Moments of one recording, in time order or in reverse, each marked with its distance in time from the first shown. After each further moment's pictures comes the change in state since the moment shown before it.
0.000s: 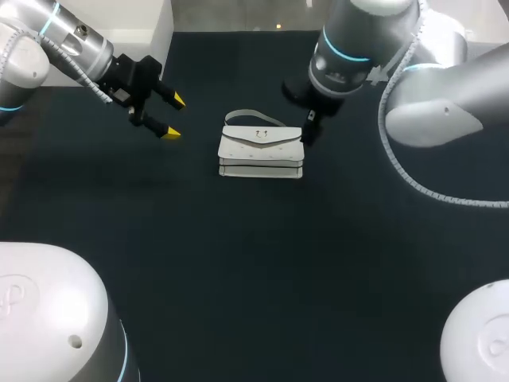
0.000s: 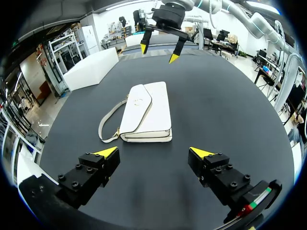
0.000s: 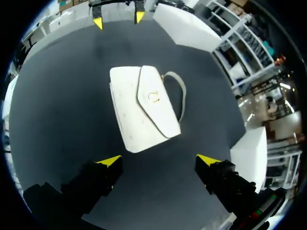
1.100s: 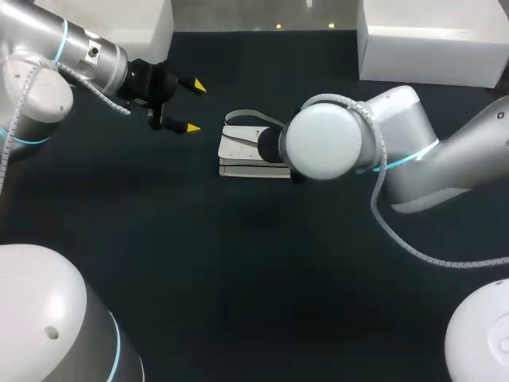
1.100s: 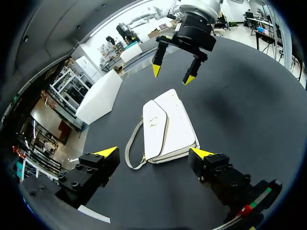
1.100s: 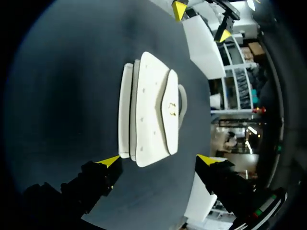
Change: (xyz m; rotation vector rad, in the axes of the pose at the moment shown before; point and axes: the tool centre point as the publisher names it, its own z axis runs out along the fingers) left arm -0.024 -0.047 0.019 0.058 -0.230 0.361; right arm 0.040 0.018 0.029 0.007 -0.406 -0.348
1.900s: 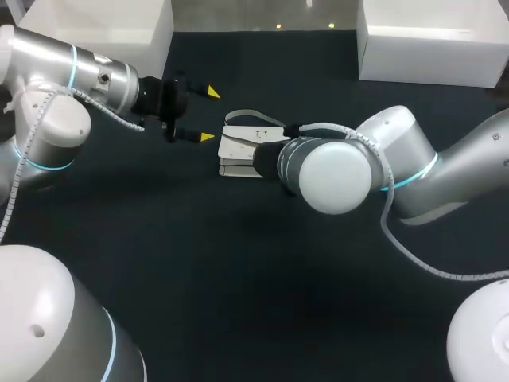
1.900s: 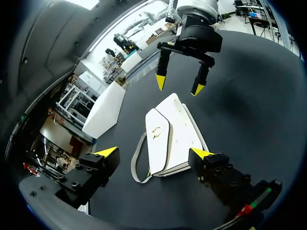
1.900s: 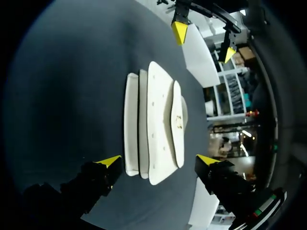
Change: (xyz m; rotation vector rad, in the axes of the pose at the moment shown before) left arm 0.007 -0.013 0.030 0.049 -0.081 0.121; right arm 0.021 0.022 0.014 -0.098 -0.057 0.038
